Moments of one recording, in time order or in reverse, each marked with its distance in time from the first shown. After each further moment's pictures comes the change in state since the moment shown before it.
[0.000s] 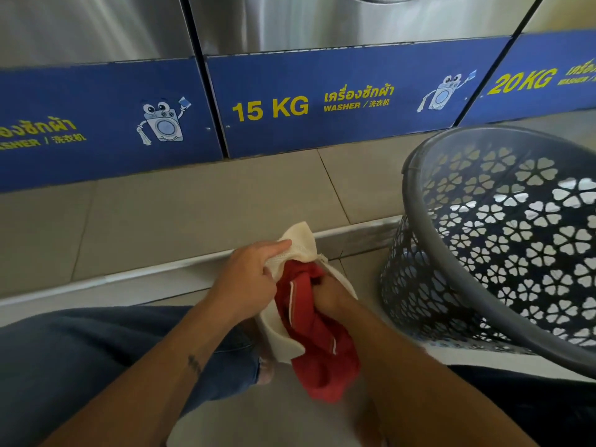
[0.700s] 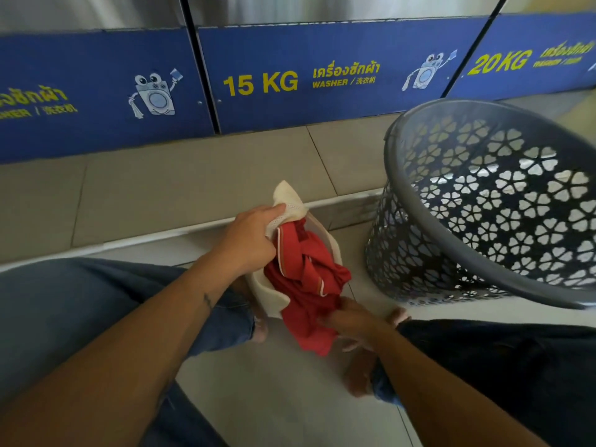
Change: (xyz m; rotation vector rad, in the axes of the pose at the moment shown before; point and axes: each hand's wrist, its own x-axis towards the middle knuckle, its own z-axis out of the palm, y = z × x) left_hand -0.010 0.013 0.003 0.084 -0.078 0.015; right_hand -0.096 0.058 -0.010 0.001 -0.146 0.421
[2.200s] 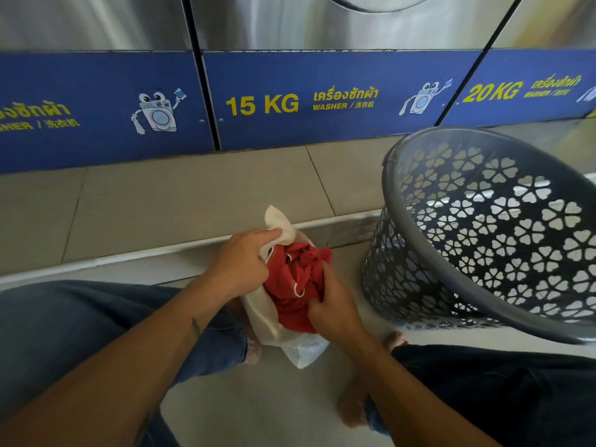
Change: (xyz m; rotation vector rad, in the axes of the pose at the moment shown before) left_hand 0.009 -0.018 0.007 -0.046 0.038 0.011; right_hand 0.001 -0.046 0.008 -0.008 0.433 -0.601
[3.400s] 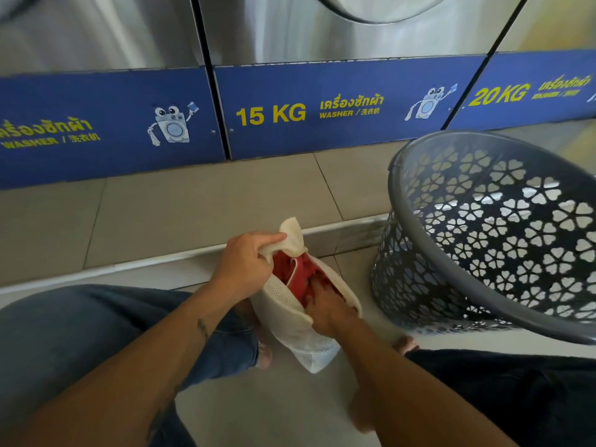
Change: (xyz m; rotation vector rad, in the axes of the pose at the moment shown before) left_hand -0.011 0.002 -0.009 -0.115 0.151 -0.002; right_hand 0.033 0.015 0.026 -0.401 -0.304 0.187
